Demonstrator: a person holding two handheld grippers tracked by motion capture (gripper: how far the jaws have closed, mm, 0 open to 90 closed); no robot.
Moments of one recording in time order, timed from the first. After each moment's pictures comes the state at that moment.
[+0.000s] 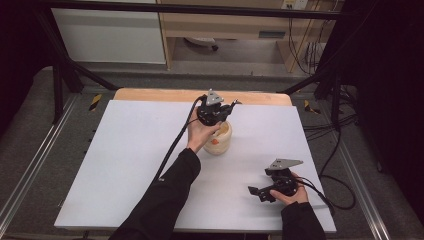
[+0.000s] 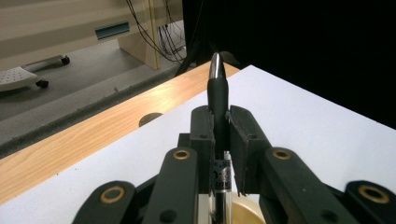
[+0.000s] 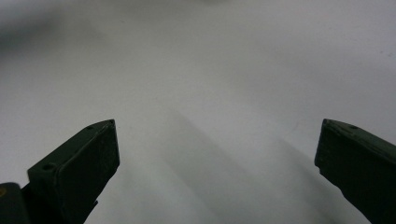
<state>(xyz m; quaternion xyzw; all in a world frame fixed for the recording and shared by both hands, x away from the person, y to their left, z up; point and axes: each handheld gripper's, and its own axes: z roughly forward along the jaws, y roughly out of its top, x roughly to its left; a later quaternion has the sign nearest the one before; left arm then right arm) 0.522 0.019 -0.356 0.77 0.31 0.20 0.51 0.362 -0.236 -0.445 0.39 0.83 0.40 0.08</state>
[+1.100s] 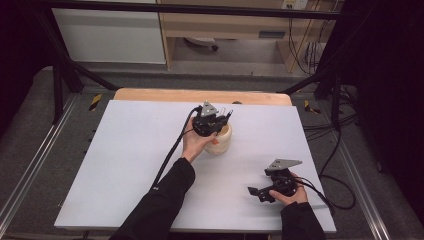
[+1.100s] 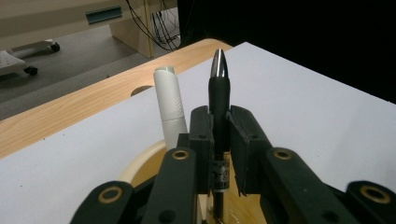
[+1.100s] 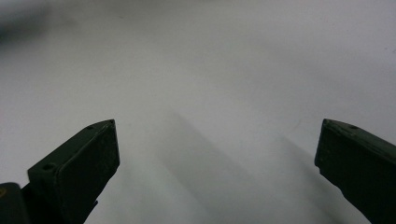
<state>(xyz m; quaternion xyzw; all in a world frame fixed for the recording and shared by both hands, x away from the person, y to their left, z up) 0.509 0.033 -0.384 0.78 0.31 0.18 0.51 0.362 -0.235 -0.446 0.38 0.83 0.39 0.09</state>
